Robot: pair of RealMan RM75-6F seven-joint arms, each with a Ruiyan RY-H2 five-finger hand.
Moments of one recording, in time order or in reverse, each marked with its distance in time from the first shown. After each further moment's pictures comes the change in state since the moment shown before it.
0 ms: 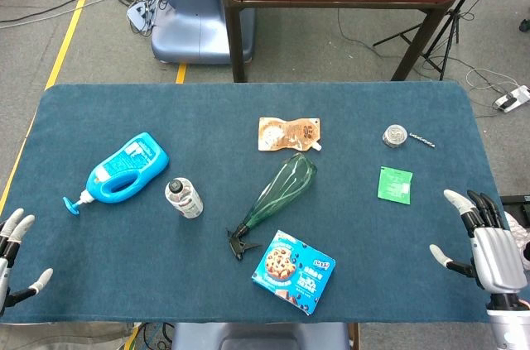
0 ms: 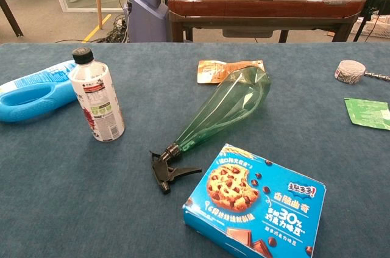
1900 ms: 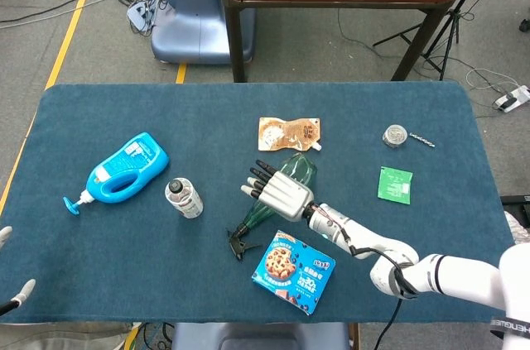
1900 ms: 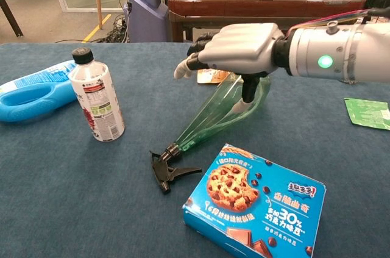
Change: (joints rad) left arm 0.065 0.001 0.013 0.033 -0.023 0.058 -0.031; right arm 0.941 -0.417 0.140 0.389 0.115 -0.871 -0.560
